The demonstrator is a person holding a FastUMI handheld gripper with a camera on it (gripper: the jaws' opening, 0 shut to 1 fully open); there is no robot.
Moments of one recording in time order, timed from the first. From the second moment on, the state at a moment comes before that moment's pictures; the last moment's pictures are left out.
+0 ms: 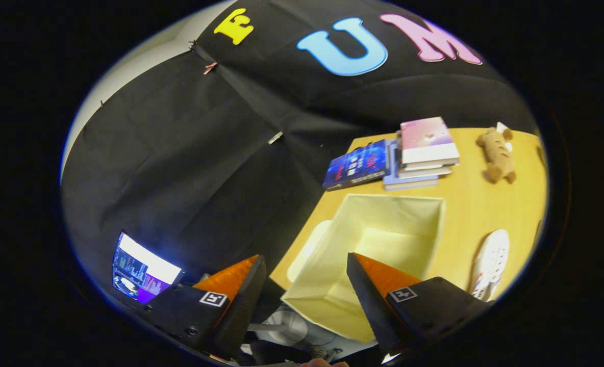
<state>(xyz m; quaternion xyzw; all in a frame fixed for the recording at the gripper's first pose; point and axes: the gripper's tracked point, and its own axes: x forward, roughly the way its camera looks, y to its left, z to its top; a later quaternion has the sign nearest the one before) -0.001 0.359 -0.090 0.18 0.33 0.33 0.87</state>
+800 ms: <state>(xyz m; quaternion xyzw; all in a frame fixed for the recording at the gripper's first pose) -0.001 0.060 -0.285 -0.02 0.41 0.06 0.91</state>
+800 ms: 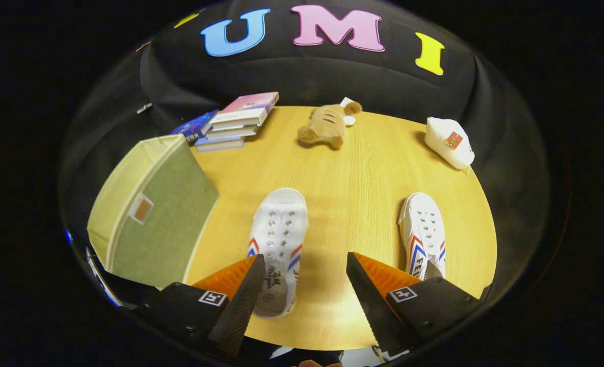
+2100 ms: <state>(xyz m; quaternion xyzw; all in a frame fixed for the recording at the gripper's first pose) -0.007 0.098 -0.333 0.13 0.47 0.08 0.87</state>
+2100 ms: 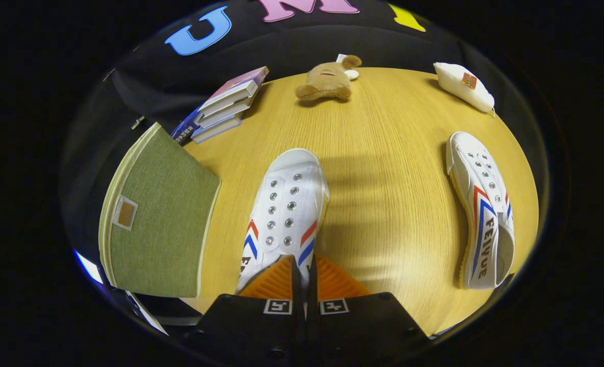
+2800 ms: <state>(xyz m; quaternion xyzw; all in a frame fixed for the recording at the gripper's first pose) -0.003 0.141 -0.175 0.15 0.40 0.11 0.90</state>
